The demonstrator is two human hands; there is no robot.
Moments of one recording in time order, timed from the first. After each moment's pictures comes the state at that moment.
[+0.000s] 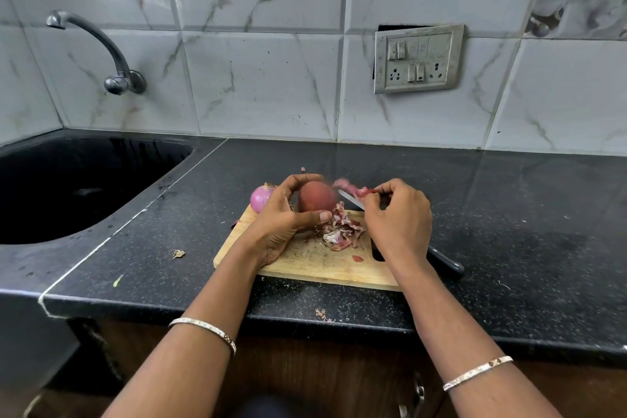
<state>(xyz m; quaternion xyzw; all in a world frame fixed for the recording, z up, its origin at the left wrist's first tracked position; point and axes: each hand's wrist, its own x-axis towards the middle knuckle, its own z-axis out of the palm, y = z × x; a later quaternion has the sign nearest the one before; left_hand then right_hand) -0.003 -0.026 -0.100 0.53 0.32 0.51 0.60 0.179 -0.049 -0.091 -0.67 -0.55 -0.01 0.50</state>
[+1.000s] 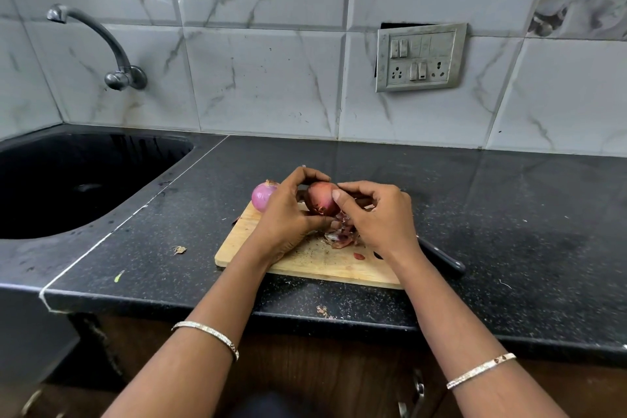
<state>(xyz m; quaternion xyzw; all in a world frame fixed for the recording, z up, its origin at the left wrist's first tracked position) 0.003 -0.024 -0.104 0.67 0.39 0.52 0.36 0.174 -0.048 -0.090 -0.52 -0.67 0.12 0.52</state>
